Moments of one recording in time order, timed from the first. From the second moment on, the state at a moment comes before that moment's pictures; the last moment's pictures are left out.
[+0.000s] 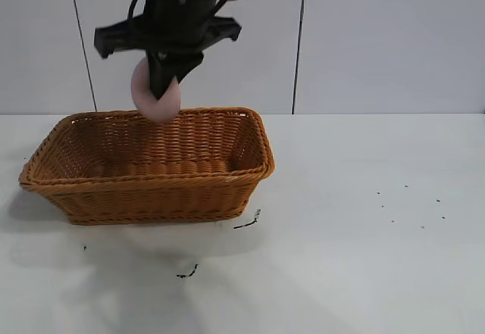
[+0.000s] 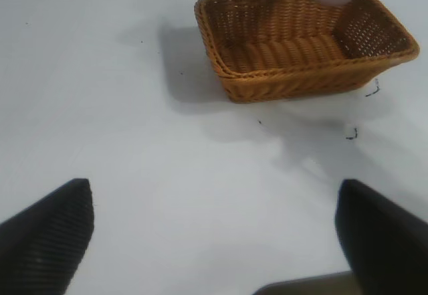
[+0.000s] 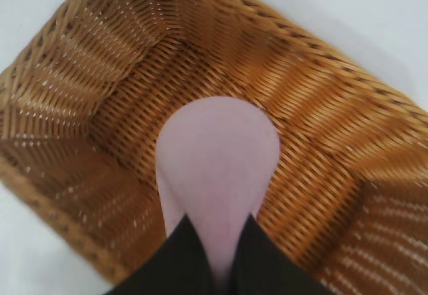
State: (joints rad) left arm 0.01 -0.01 -0.51 -0.14 1.05 0.12; right arm 0.68 2.45 -2.17 -0.02 0.91 0.01
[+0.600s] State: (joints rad) left arm 0.01 -0.01 -0.51 -0.14 1.05 0.12; right arm 0.67 2.33 -2.17 -0.08 0.96 0.01
